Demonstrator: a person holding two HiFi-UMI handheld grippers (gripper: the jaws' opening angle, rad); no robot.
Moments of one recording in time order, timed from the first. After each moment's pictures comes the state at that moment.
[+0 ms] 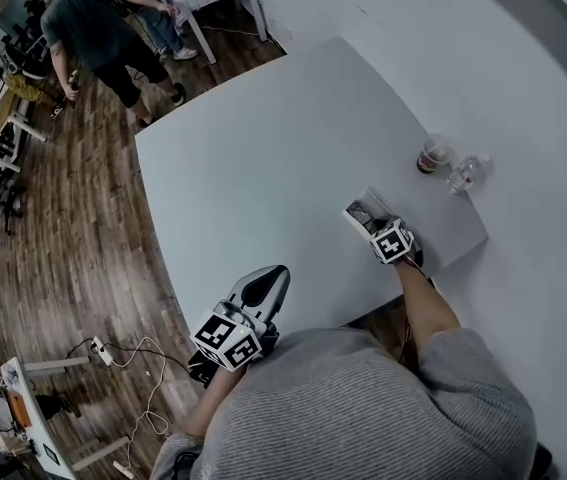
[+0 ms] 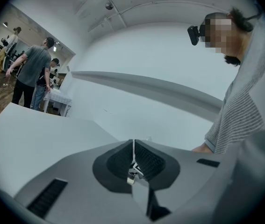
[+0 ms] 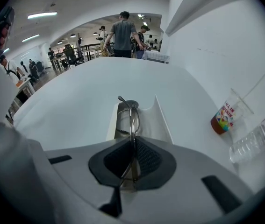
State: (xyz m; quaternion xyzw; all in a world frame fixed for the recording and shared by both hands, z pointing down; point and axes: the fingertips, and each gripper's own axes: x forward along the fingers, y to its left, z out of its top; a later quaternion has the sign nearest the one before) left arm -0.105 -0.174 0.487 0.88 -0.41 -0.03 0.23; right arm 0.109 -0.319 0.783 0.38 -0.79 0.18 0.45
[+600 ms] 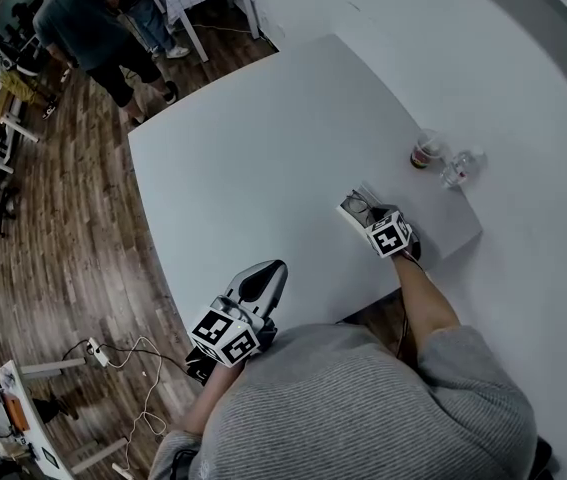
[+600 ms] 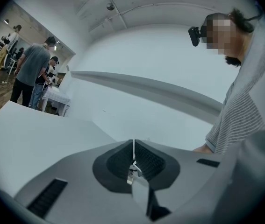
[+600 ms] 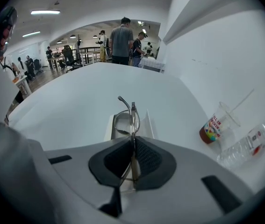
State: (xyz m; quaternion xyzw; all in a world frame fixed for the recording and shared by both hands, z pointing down) left arm -0.102 -0.175 0.485 0.88 -0.40 -0.03 0.24; right arm 0.115 -0.333 0.758 0.41 -0.79 0.14 0.44
